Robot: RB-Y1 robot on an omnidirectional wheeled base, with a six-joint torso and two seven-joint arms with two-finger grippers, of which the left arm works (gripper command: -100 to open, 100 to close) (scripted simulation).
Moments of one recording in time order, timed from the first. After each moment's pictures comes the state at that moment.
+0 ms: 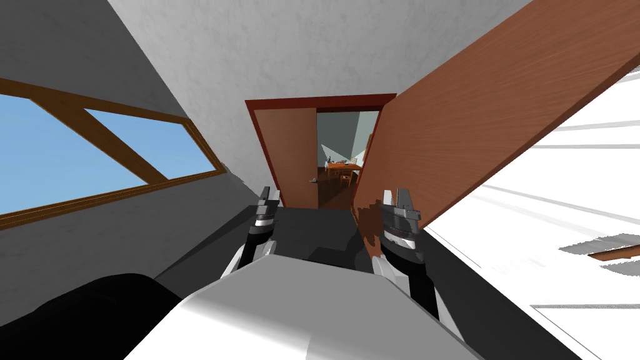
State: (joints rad) arm 0.50 0.02 0.07 -2.21 -0.08 -0.61 0.08
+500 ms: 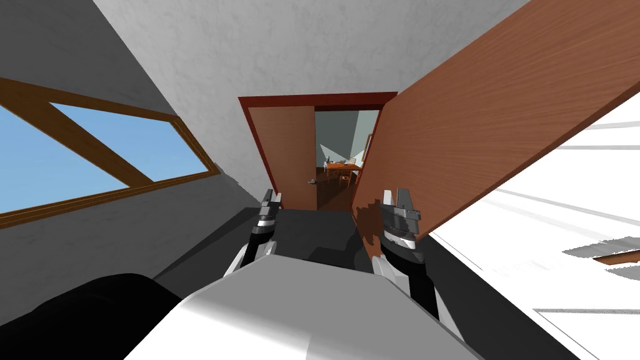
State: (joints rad) arm 0.48 0.04 0.09 -2.12 -0.07 -0.63 0.09
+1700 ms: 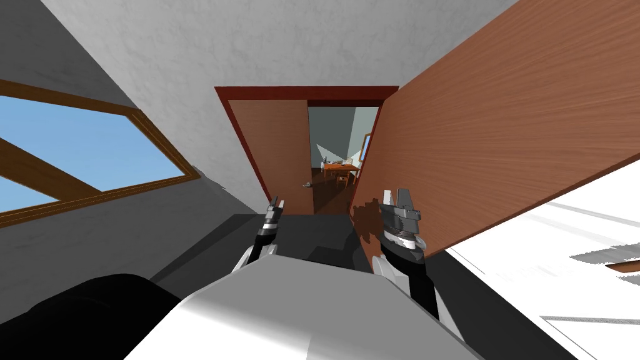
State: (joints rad) arm 0.43 0.08 0.11 -1.87 -0.04 -0.67 0.12
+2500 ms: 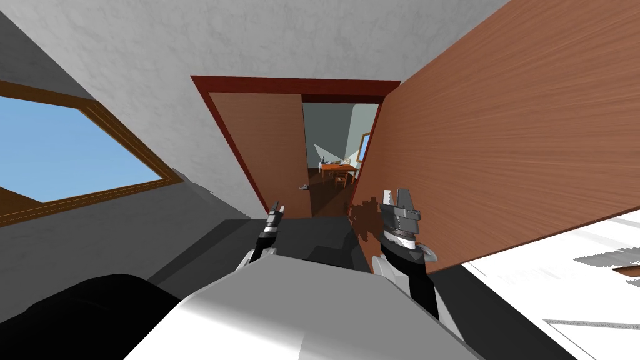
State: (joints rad) arm 0.40 0.11 0.12 -1.69 -0.02 -0.70 0.15
